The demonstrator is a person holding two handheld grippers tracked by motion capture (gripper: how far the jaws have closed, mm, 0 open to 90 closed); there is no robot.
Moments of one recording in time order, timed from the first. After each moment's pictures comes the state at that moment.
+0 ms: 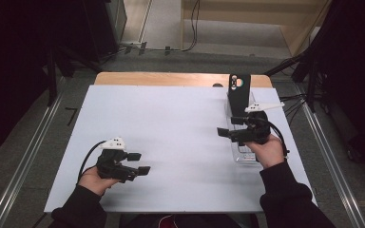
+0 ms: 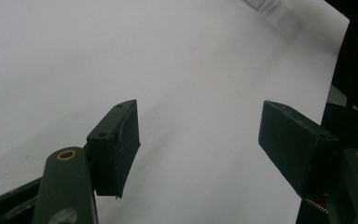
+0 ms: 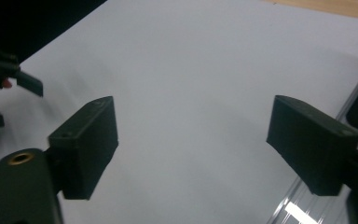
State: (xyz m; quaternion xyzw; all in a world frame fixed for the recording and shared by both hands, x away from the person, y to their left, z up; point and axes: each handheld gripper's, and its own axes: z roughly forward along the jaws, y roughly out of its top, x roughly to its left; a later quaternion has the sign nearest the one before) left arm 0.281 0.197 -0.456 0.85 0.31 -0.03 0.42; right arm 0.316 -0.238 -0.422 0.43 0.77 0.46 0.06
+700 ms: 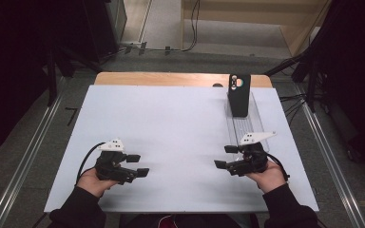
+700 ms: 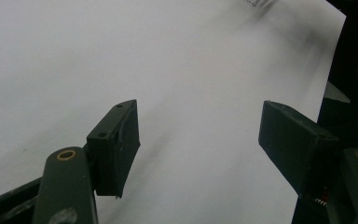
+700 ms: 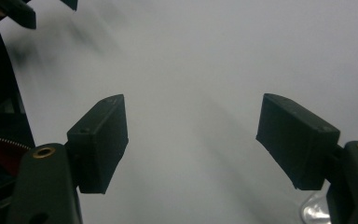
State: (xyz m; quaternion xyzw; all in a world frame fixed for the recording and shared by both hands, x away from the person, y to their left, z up) left arm 0.277 0.201 -0.458 0.85 0.31 -0.03 0.42; right arm 0.257 -0.227 -0.463 0.38 0.82 0.43 0.03
